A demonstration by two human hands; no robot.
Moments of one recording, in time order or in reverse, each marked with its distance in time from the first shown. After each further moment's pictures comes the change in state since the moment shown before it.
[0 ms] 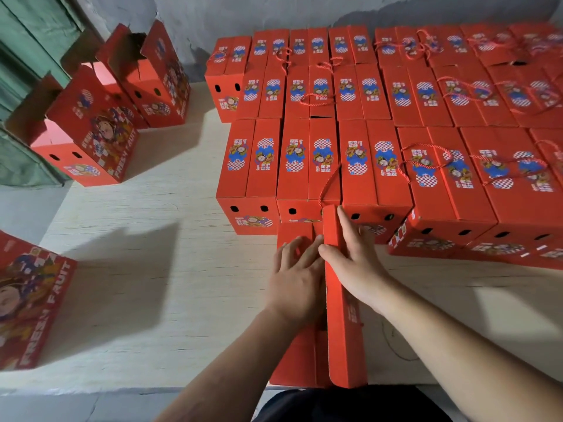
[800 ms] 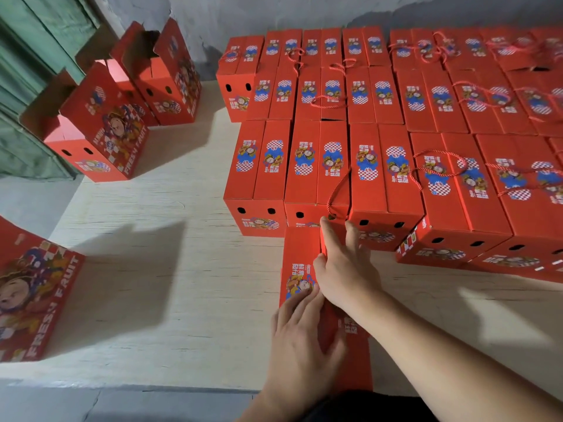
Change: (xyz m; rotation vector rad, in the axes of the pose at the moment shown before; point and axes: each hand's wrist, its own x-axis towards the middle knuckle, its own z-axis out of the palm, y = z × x) left_hand -0.077 0.037 0.004 -0.436 0.314 -0.214; right_hand 0.008 -0.012 0.032 -0.598 0.067 -0.009
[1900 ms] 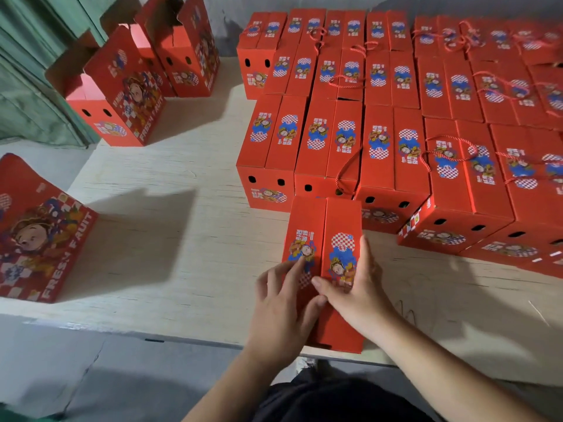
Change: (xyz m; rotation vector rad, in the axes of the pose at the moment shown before) left_hand -0.029 -0.020 -0.020 0.039 -0.119 -0.104; right_hand -0.083 0.052 0.028 0.554 -0.079 0.046
